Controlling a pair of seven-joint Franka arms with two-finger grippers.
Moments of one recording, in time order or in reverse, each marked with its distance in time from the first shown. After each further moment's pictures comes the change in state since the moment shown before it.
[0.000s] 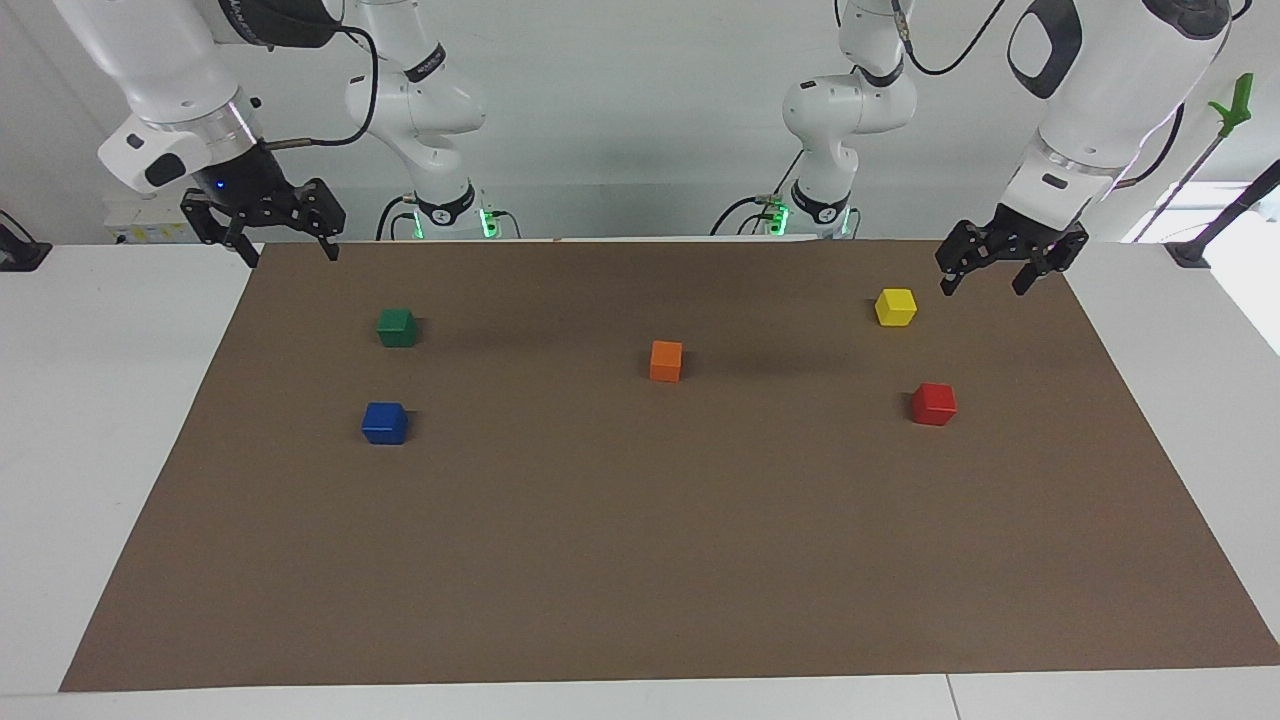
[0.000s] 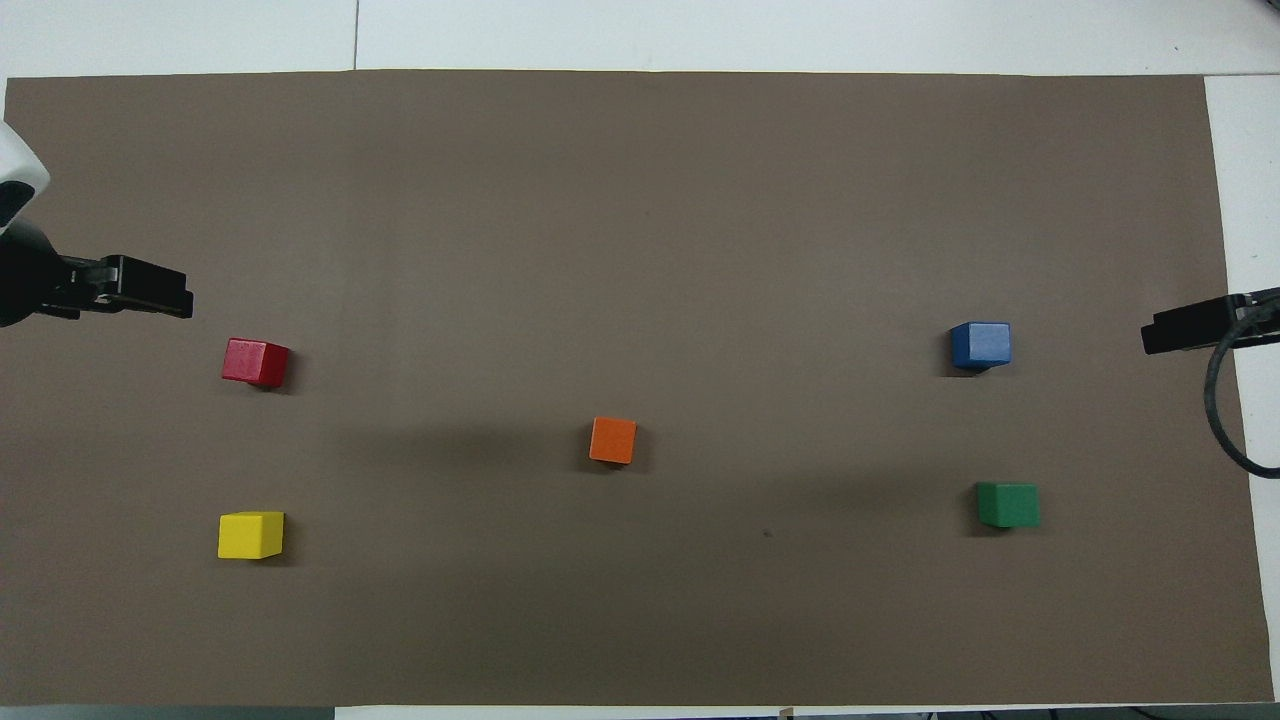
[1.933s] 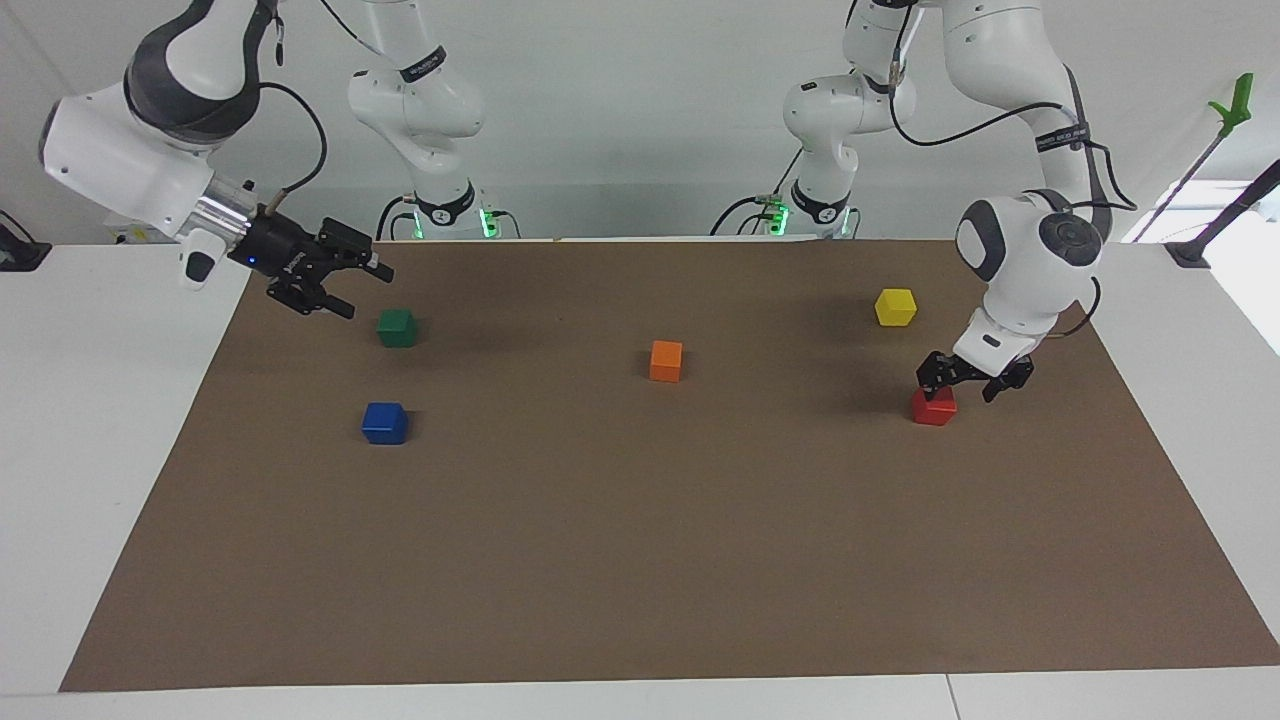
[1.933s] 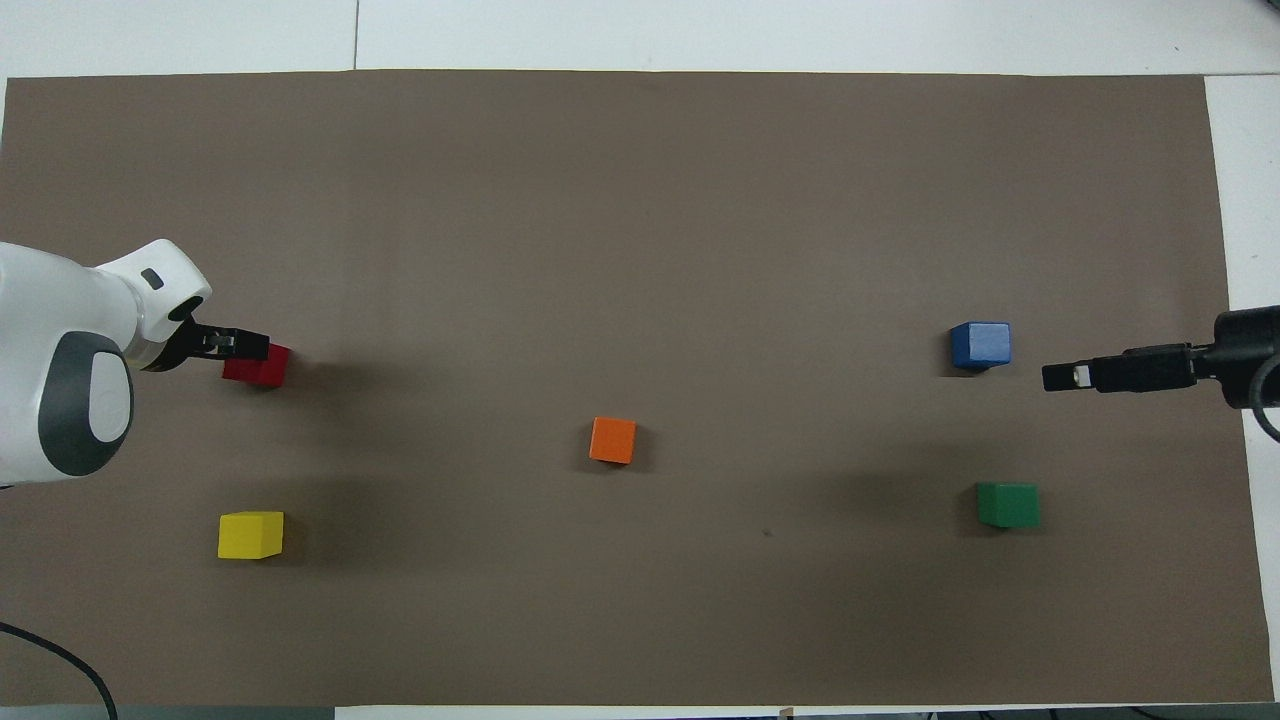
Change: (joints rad) left arm 0.055 0.157 0.063 -0.499 0.072 0.669 0.153; right arm -0.236 0.007 -0.007 -0.399 0.773 0.095 -0.478
